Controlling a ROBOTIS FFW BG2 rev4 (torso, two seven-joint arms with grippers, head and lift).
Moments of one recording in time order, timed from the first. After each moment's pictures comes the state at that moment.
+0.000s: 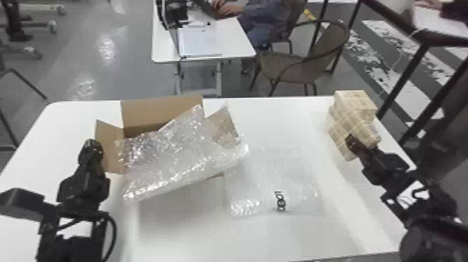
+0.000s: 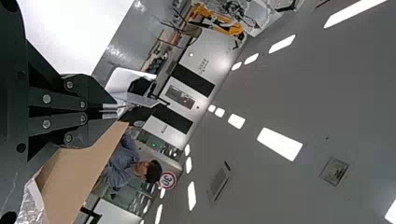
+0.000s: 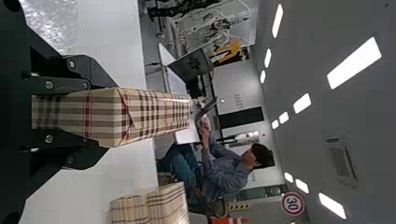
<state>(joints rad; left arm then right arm) 0.15 0.08 -0.03 -1.45 0.64 -0.51 -0.14 -0.05 -0.06 -0.42 -1.44 -0.20 0.06 0.73</state>
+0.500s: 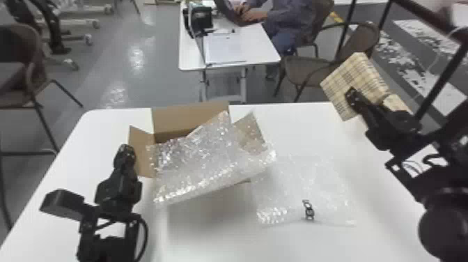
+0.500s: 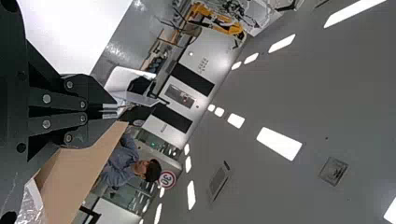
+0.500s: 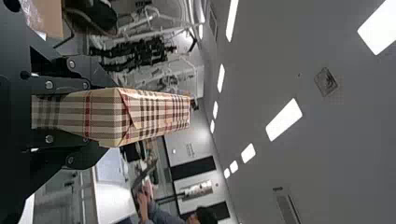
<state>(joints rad) 0.14 0.08 -0.04 -1.44 0.64 -0.51 -0.15 -0.05 -0.04 -0.19 -1.76 -0.39 0.20 0.66</state>
